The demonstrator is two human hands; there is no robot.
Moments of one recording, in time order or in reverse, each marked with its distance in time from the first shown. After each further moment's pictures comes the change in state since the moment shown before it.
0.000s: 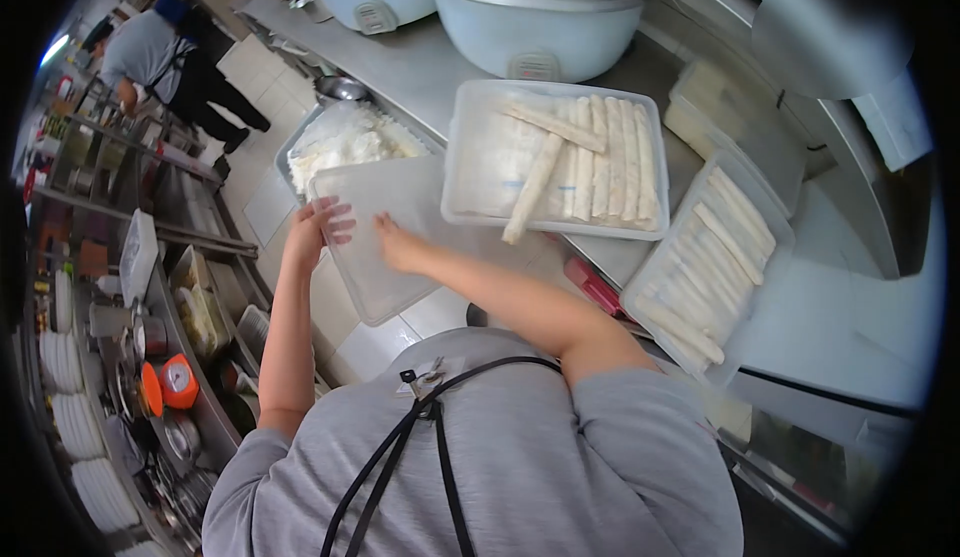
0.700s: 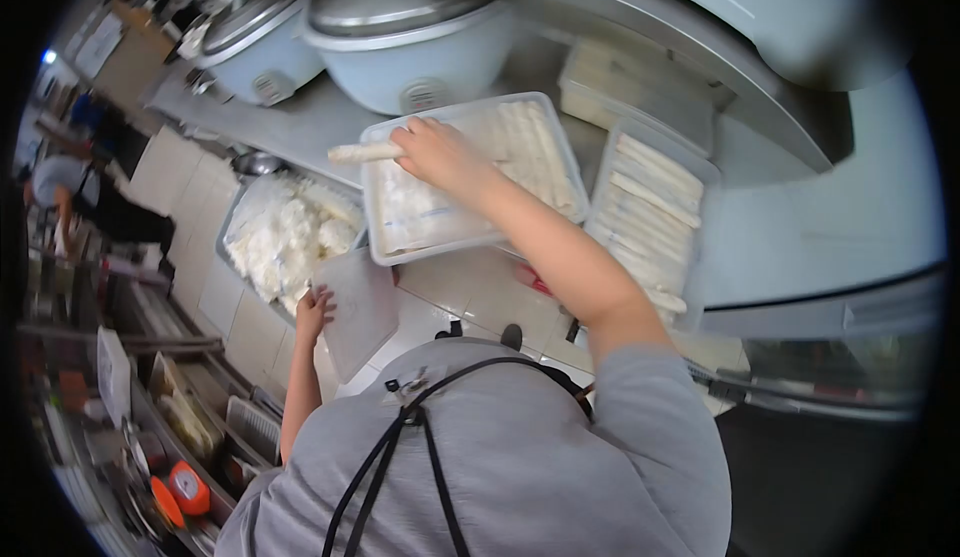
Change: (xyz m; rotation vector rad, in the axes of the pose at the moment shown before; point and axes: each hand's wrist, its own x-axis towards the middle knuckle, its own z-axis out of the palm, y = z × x) left_hand 0.053 -0.132 0.004 0.420 -0.053 0.002; right_hand 0.077 0.011 -0.252 -0.545 -0.091 -0.013
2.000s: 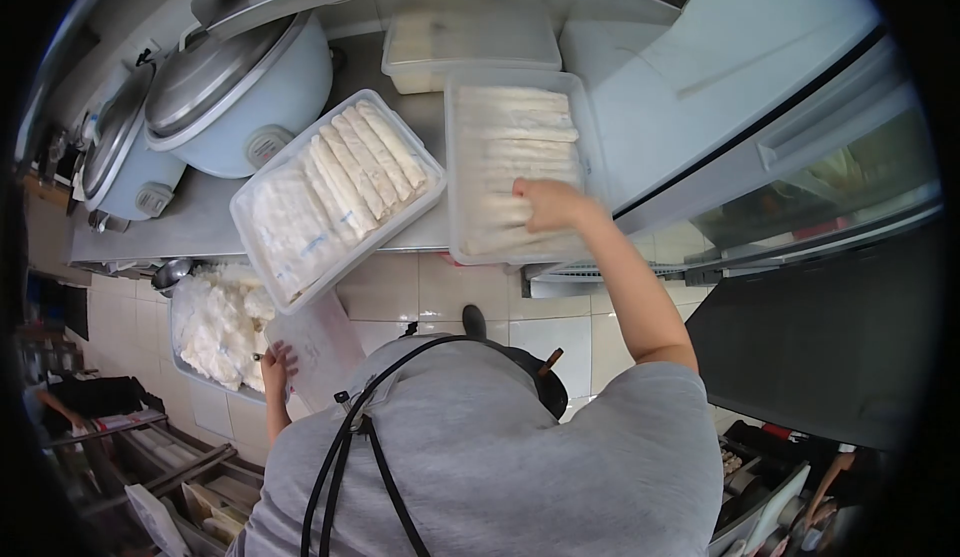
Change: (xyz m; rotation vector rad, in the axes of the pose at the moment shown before) left_hand 0.012 0.006 0.030 0.073 -0.206 -0.040; right_hand -0.305 0.090 -0.121 0.044 -0.364 0.768
